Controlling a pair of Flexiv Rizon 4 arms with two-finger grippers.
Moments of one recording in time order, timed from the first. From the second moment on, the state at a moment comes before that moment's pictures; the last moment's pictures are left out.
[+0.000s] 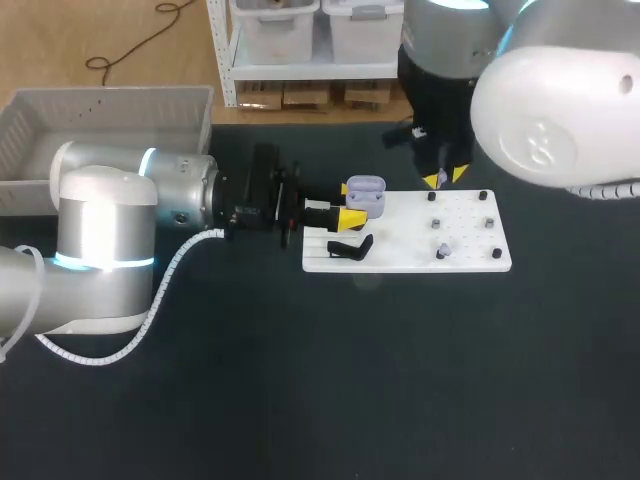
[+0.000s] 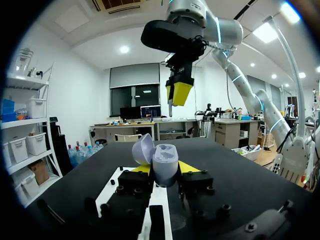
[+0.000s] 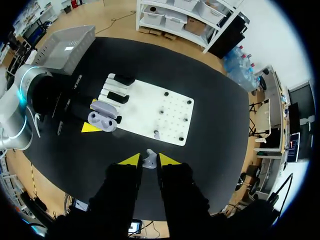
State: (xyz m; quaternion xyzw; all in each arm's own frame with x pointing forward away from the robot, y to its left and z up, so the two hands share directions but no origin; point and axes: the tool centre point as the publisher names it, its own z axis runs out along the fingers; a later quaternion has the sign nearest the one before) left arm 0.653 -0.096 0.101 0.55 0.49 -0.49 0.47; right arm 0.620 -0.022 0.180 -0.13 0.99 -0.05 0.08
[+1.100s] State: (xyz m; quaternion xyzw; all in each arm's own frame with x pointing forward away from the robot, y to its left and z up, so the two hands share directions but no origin) left arm 0.653 -0.096 0.101 0.55 0.49 -0.49 0.47; right arm 0.626 0.017 0.182 0.12 0.99 -0.03 0.07
